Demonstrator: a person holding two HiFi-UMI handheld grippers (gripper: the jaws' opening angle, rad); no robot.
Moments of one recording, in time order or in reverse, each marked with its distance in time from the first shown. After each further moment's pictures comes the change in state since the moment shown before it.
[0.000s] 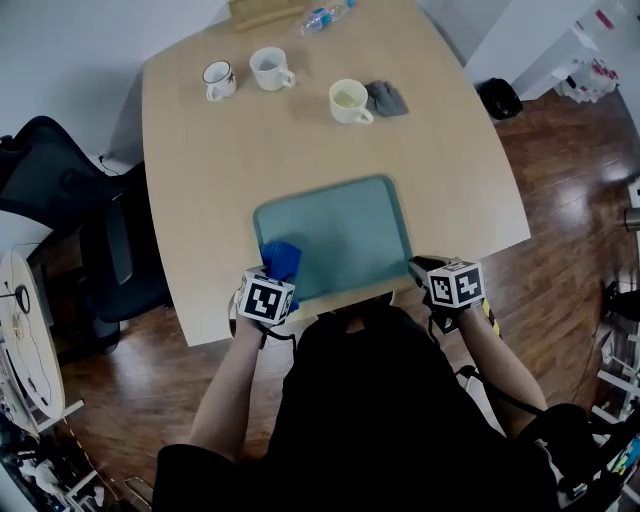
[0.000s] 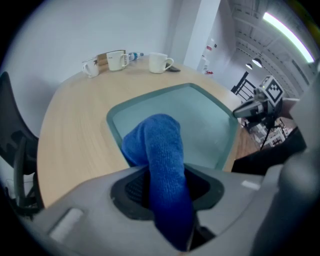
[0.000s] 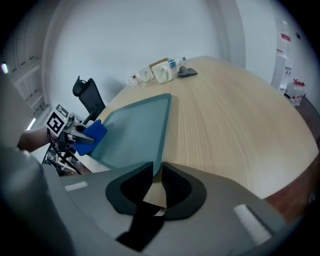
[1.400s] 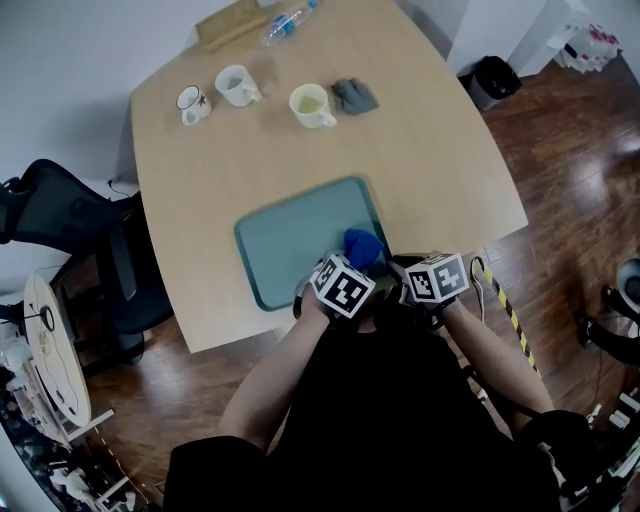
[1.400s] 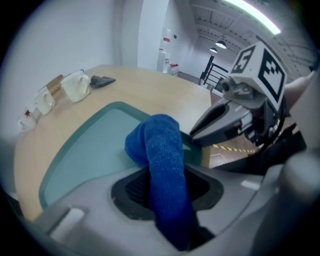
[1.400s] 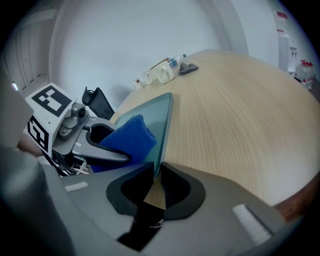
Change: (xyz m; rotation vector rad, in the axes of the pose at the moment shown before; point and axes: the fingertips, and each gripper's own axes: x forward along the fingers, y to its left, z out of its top) left arm 0.074 -0.190 0.102 0.374 0.006 -0.131; right arm 0.002 0.000 -0.002 0.047 -0.018 0.157
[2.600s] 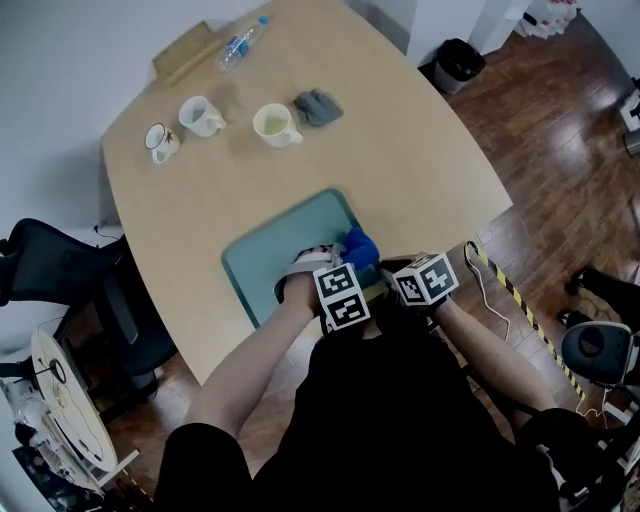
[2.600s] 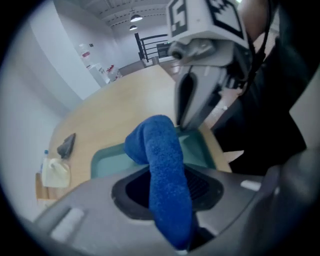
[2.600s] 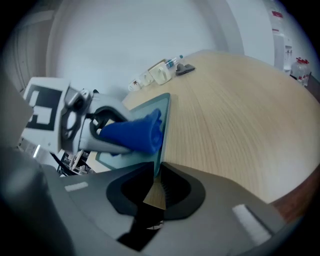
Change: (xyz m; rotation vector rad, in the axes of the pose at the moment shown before) left arm 0.005 0.005 0.017 0.809 0.157 0.024; right arm 0.001 0.000 -0.001 0.029 -0.013 -0.023
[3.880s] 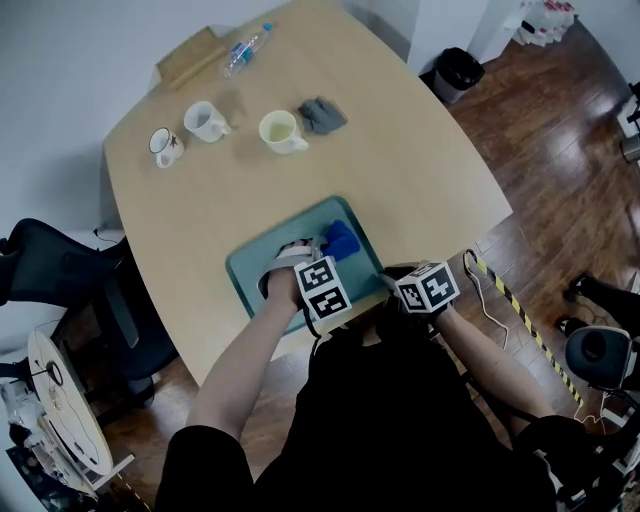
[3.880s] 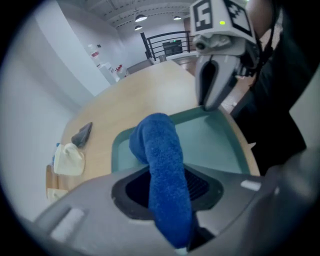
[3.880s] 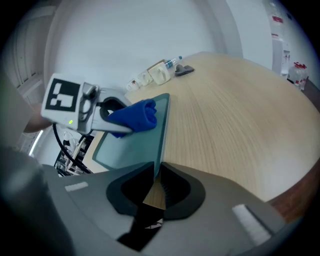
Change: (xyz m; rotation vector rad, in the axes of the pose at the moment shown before) left arm -0.002 0.045 -0.039 -0.038 0.019 0.112; right arm -0.003 -0.005 0.000 -0.008 -0.006 -0.048
